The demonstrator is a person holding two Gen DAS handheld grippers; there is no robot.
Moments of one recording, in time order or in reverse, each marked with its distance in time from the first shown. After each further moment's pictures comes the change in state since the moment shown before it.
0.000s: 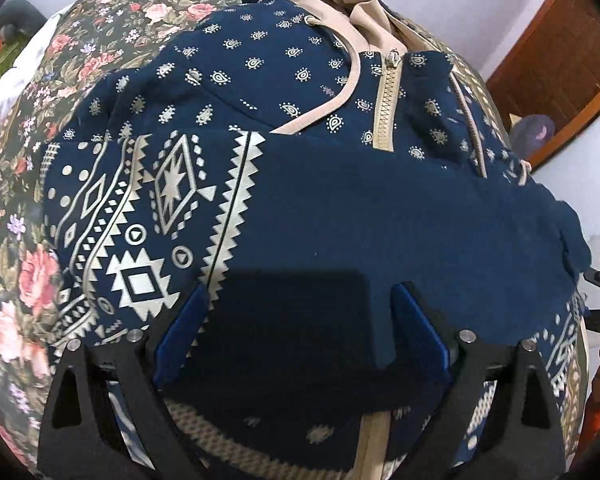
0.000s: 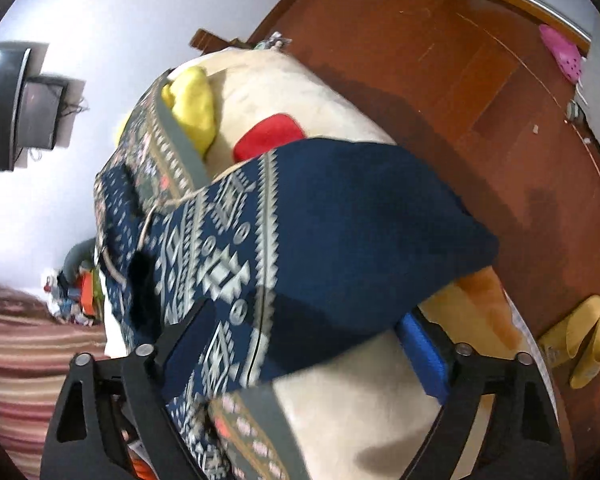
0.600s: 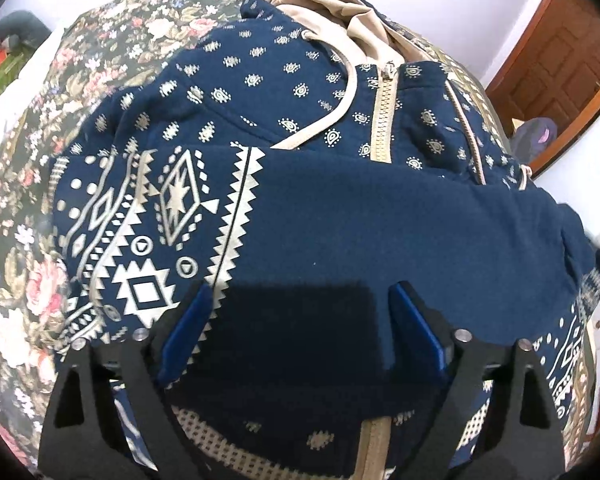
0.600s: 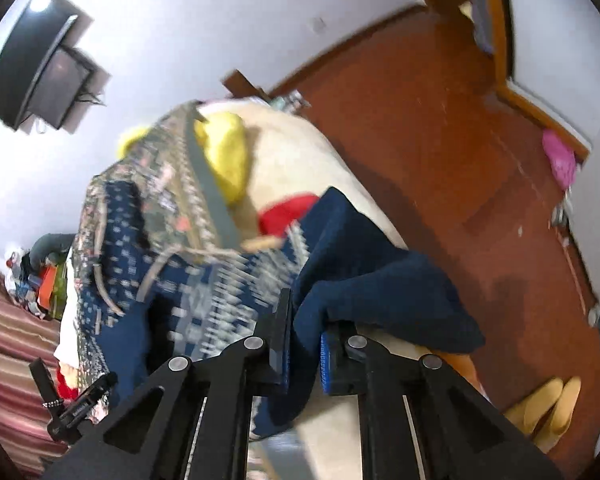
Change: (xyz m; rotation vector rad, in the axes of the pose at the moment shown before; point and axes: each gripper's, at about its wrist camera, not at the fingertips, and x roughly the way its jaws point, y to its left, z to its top) left arm -0.010 -0.005 -0.002 0.038 -0.036 0.034; right arm -0.030 0.067 0.009 -0.257 -0.258 -0.105
